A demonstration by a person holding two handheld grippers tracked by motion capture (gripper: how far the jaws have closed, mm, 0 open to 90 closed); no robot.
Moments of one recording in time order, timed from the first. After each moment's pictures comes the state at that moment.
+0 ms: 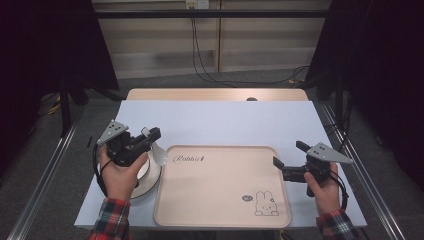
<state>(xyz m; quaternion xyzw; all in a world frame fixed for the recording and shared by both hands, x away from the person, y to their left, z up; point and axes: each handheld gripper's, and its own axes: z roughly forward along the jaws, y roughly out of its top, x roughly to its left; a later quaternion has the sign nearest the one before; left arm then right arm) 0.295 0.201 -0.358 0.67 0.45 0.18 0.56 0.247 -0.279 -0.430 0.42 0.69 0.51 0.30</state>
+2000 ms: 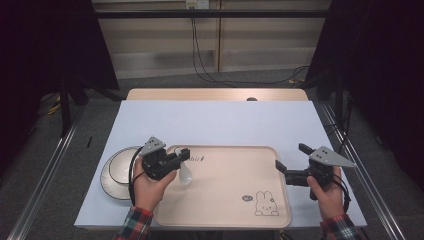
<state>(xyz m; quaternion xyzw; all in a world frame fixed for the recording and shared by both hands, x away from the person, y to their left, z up) 0.291 0.146 -0.417 0.74 0.41 0.10 0.53 0.238 -0.283 -0.430 0.42 0.69 0.50 0.30</state>
